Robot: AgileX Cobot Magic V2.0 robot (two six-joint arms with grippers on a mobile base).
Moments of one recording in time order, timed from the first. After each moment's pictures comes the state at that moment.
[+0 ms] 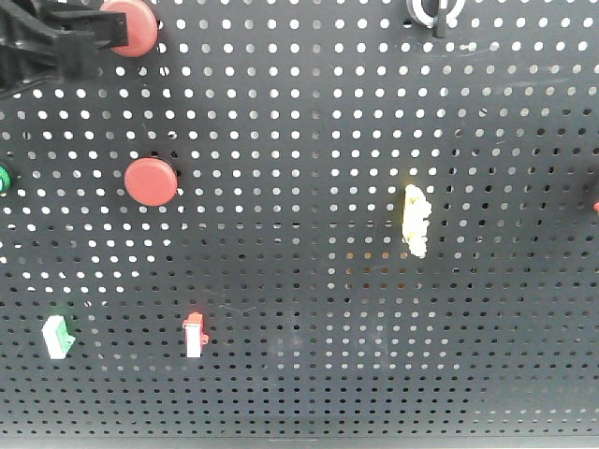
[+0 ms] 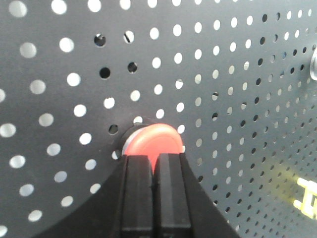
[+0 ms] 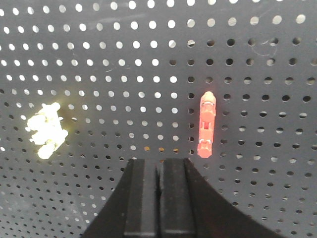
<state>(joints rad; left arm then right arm) -0.41 1.23 -1.58 -0.44 0.46 0.44 0.13 0.70 -0.99 0.19 0.50 -0.13</state>
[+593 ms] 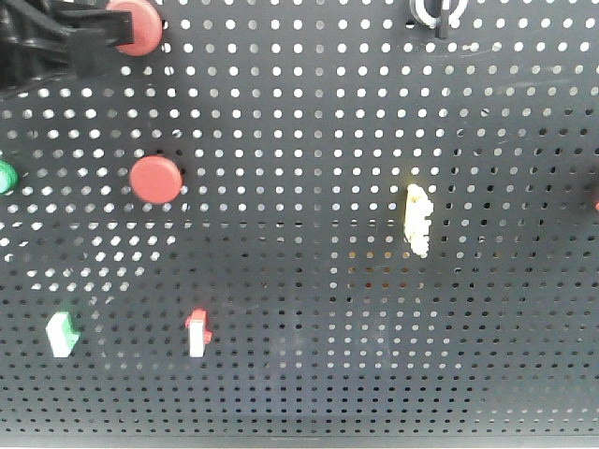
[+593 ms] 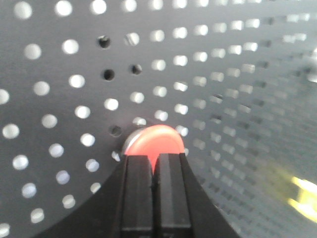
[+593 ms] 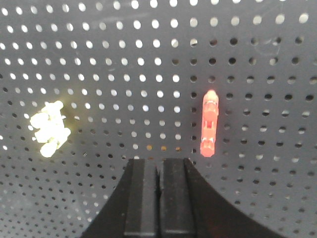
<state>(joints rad) -0.41 1.18 -1.57 -0.44 0.51 0.44 0.13 0.70 -0.99 0.21 0.51 -0.13</state>
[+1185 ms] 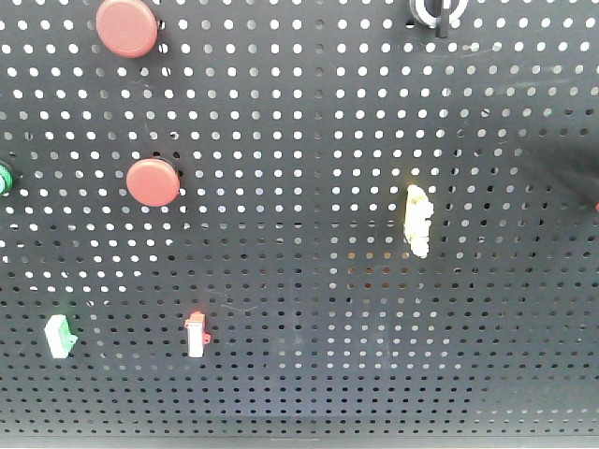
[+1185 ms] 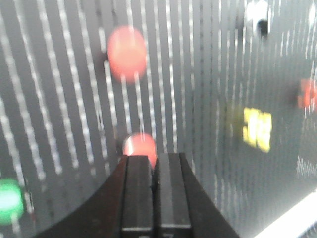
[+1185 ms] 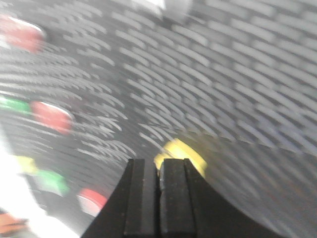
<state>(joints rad) -0.41 0.74 -1.10 -0.44 0.47 0.43 0.13 1.00 -1.22 1.16 0.66 -0.90</state>
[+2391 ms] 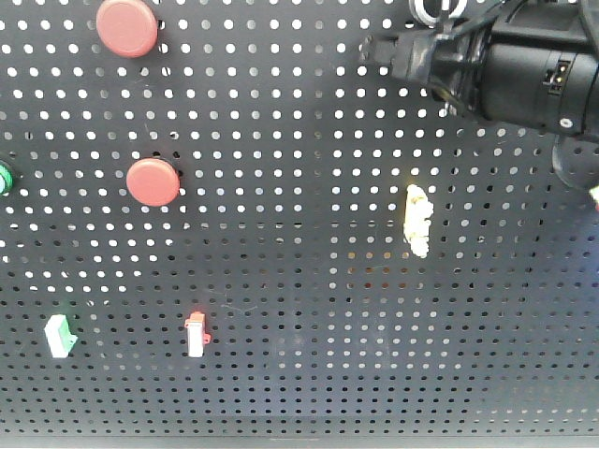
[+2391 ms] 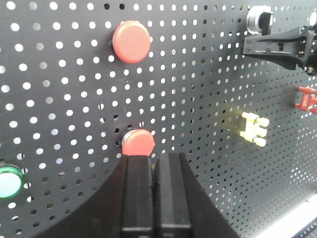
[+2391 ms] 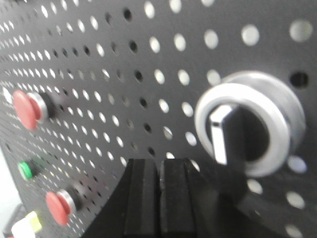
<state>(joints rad) -0.41 0.73 -1.09 -0.44 0.44 0.38 0.36 1.32 -1.54 0.96 0.46 -0.75</state>
